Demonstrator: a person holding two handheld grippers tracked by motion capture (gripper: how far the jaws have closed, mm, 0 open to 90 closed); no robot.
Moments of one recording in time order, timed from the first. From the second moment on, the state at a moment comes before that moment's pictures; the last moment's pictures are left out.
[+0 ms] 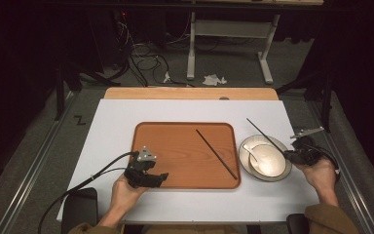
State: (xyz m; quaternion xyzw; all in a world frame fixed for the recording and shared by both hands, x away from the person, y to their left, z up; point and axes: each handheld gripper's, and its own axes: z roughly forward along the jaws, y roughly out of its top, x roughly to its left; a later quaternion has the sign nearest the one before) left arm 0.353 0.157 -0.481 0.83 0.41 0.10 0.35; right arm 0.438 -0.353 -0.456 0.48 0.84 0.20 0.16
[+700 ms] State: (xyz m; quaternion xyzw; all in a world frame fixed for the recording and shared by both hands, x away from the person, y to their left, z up) left arm 0.352 0.158 -0.480 0.84 0.41 0.10 0.35; right arm 0.427 -0.346 -0.432 0.46 0.83 0.25 0.18
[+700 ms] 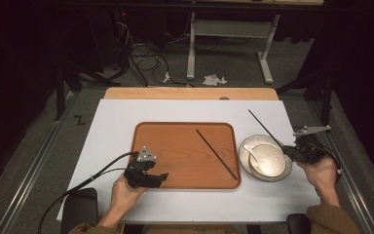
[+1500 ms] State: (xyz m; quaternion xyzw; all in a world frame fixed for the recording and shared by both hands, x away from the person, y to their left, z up) left arm 0.352 0.157 -0.481 0.83 0.41 0.10 0.35; right arm 0.392 -0.268 -0.383 0.38 0.85 0.31 0.19
